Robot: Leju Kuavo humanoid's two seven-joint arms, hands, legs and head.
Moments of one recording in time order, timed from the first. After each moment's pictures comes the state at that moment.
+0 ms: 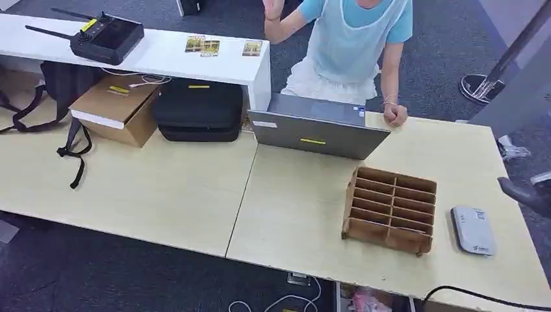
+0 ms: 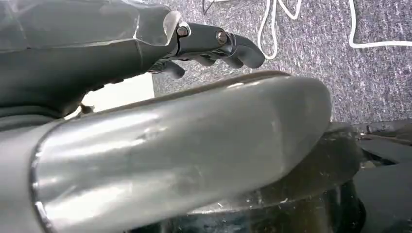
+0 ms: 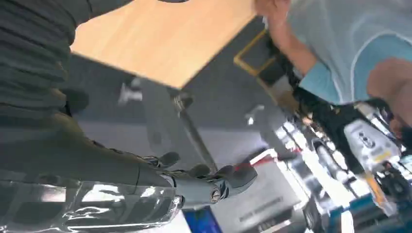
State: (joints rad) left arm -0.05 -0.31 0.88 -0.14 -1.08 0.51 -0.21; right arm -0.42 -0.55 -0.01 -1.21 0.27 -0.05 -0.33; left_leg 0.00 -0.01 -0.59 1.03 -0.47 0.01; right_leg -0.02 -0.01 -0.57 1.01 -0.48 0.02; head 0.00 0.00
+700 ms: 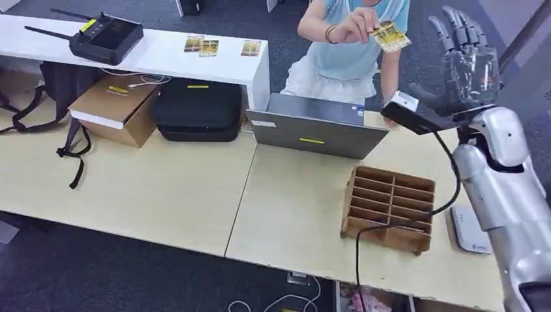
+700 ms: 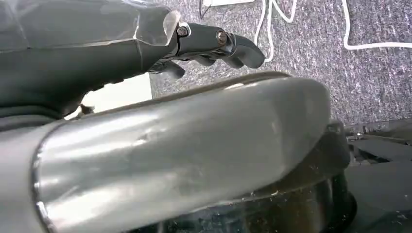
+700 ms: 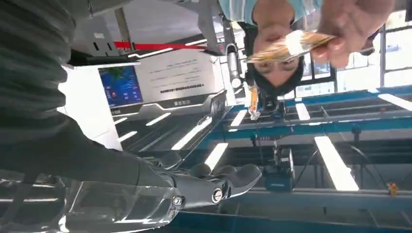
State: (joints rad) left arm -0.06 -0.31 0.90 -0.14 -1.11 0.51 -0.22; right arm -1.00 -0.22 0.52 -0.86 0.82 -0.41 -0.23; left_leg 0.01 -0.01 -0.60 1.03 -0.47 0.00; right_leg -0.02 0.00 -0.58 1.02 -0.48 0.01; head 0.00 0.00
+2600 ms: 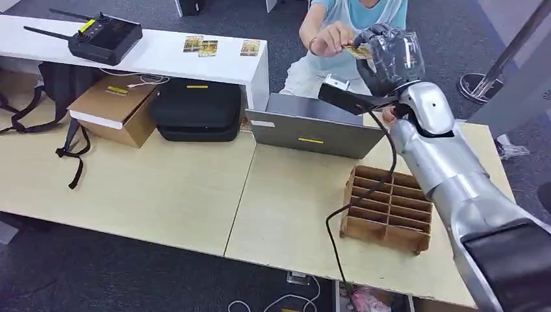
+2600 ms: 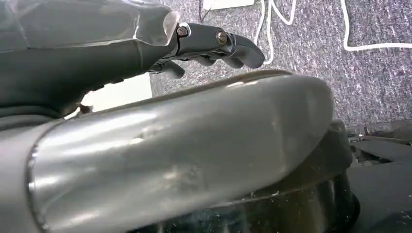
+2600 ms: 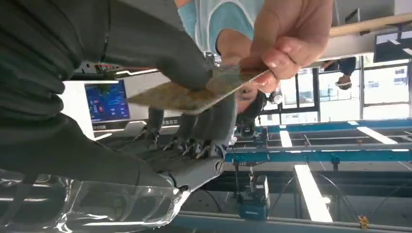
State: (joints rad) left arm -0.06 -0.31 0.93 -0.14 -1.16 0.51 -0.22; right arm -1.23 0.04 0.65 -0.38 0.80 -0.51 -0.22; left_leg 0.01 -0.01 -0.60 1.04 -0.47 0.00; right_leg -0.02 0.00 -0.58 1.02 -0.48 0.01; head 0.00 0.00
